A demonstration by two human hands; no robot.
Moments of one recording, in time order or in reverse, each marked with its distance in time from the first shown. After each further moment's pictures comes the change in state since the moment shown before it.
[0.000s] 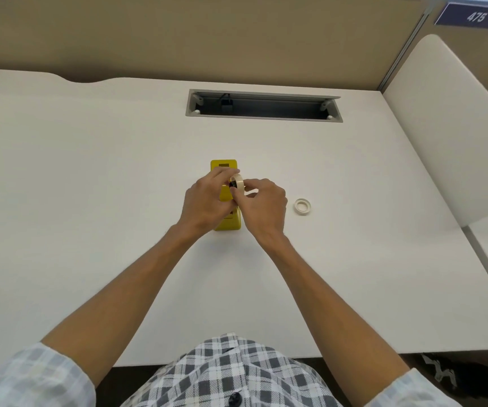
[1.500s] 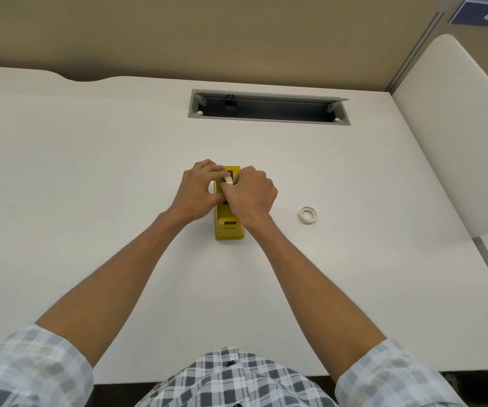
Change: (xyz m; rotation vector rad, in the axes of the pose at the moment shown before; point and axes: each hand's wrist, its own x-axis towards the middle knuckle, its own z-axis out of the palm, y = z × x) left_hand 0.044 -0.058 0.001 0.017 -0.112 0.028; right_hand 0.052 -0.020 0.042 -0.475 -0.064 0.000
